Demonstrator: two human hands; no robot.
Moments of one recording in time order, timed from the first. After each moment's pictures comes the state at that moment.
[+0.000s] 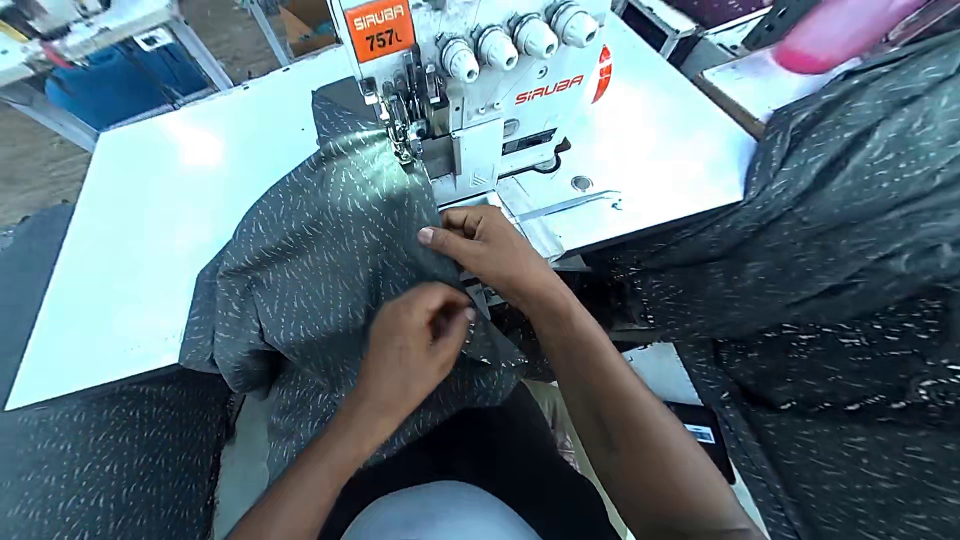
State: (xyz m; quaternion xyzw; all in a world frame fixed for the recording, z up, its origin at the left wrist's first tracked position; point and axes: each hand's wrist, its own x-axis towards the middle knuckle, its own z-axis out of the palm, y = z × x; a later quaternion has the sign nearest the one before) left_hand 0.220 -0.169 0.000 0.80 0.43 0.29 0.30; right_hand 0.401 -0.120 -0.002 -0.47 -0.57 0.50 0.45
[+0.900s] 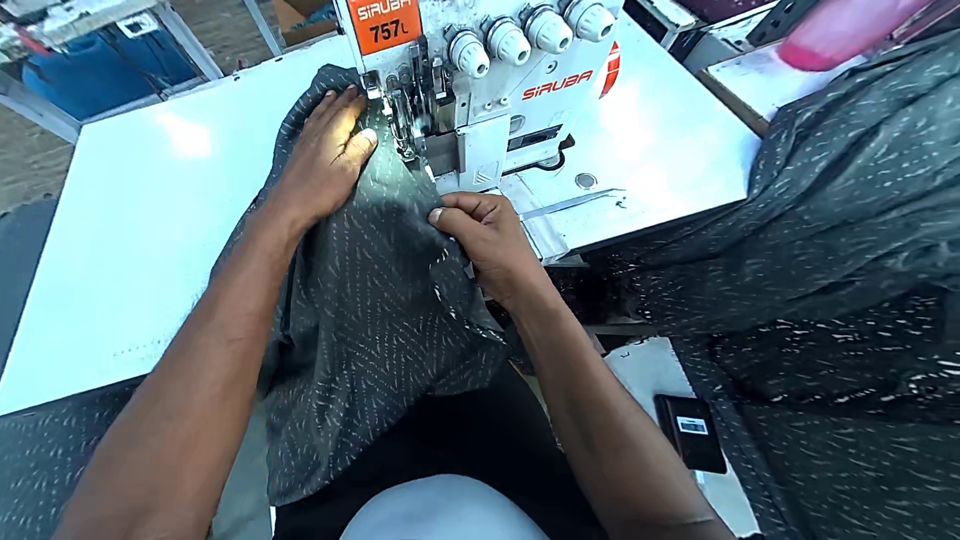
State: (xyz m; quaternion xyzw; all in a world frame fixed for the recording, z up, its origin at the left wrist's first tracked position) left_hand 0.190 0.040 0.047 0.88 0.40 0.21 0.14; right_hand 0.384 -0.113 -0.007 -0.44 -0.46 0.49 0.60
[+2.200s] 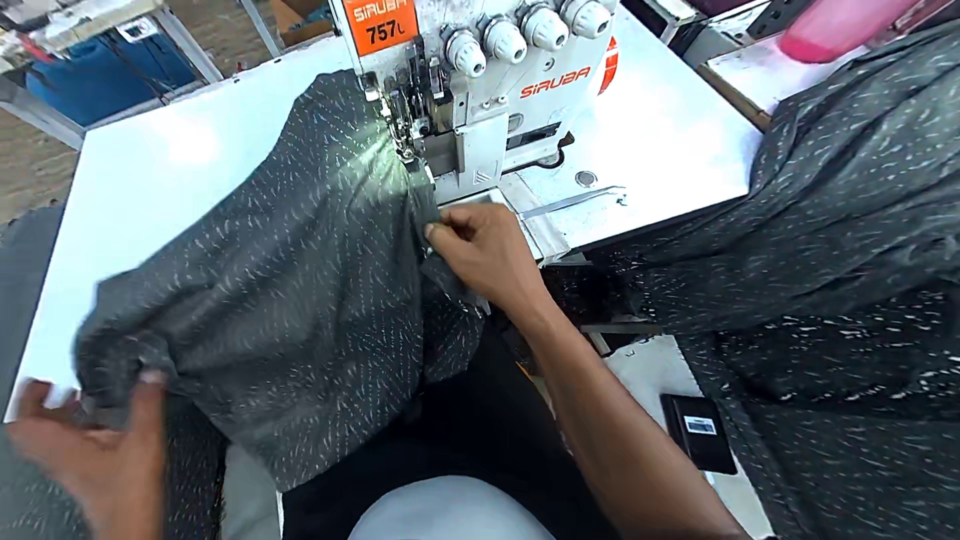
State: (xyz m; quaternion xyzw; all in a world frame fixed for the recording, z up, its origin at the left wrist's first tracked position) left_hand -0.039 -0.187 -0.007 0.58 0.68 0.43 0.08; right_hand 0.383 -0.123 -0.001 -0.59 -0.60 0.27 0.47
